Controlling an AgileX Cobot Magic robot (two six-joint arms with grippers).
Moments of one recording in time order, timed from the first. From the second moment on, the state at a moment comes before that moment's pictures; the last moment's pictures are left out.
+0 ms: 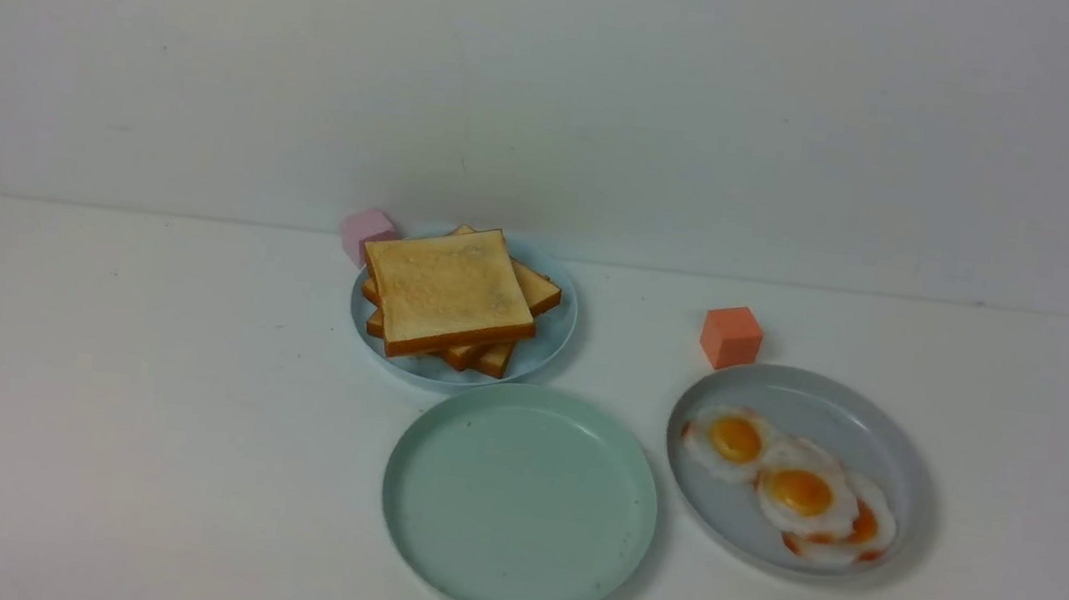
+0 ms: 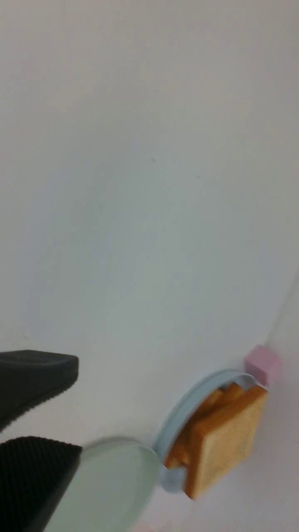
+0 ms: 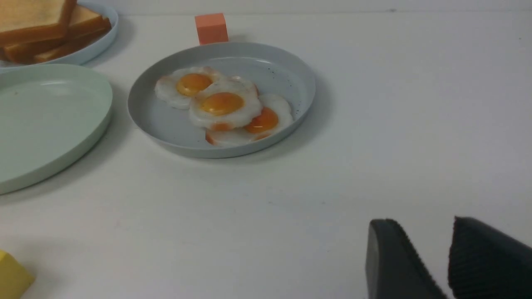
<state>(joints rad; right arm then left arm) 0.07 -0.01 0.02 0.03 0.39 0.00 -0.03 -0.01 0.03 -0.14 0.29 -0.32</state>
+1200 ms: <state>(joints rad) 0.07 -0.01 0.03 0.43 0.11 0.14 -0.49 1.15 -1.03 -0.13 0.80 -0.06</state>
